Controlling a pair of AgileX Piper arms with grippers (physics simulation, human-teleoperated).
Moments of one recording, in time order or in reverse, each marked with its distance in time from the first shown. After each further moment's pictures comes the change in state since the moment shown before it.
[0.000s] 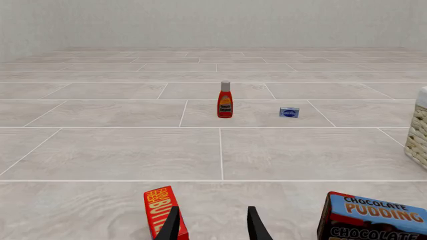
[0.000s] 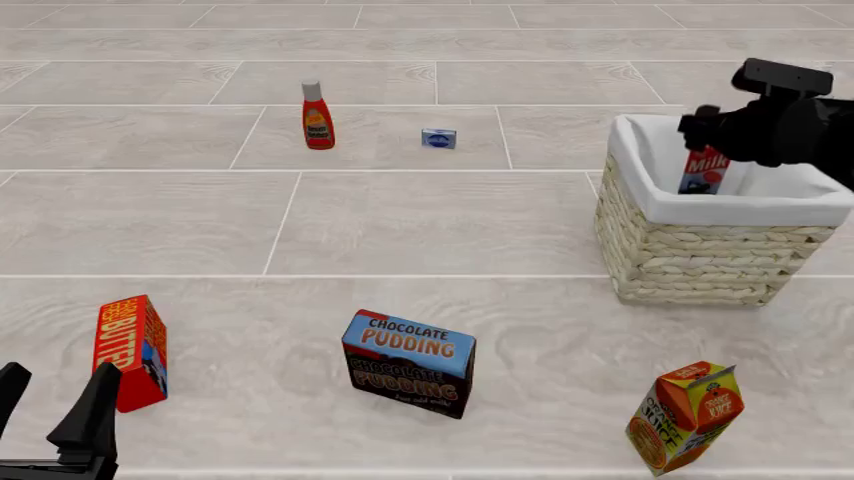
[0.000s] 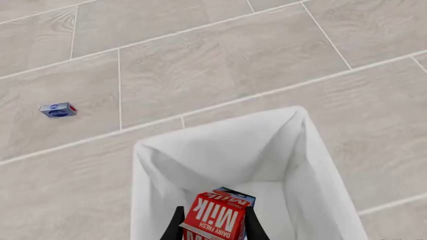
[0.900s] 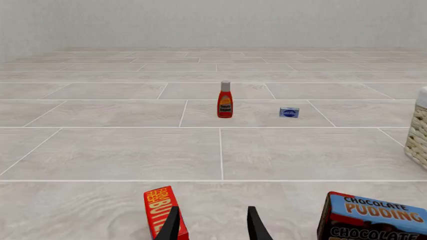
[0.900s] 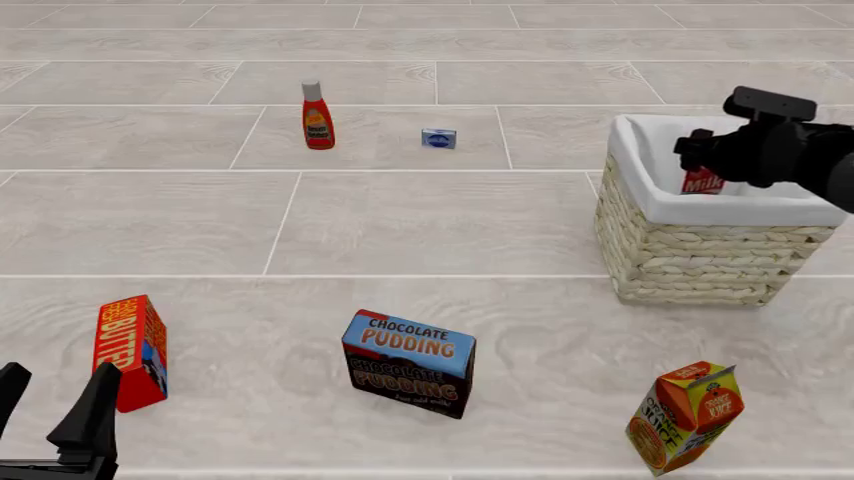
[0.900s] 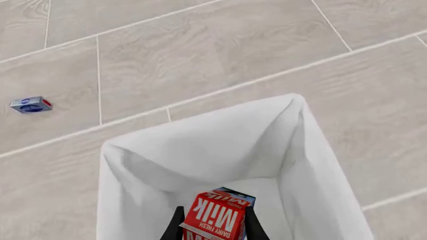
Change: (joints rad) left arm 0.000 0.000 0.000 0.000 0.000; right arm -0.026 0.096 -0.006 -0.038 0.003
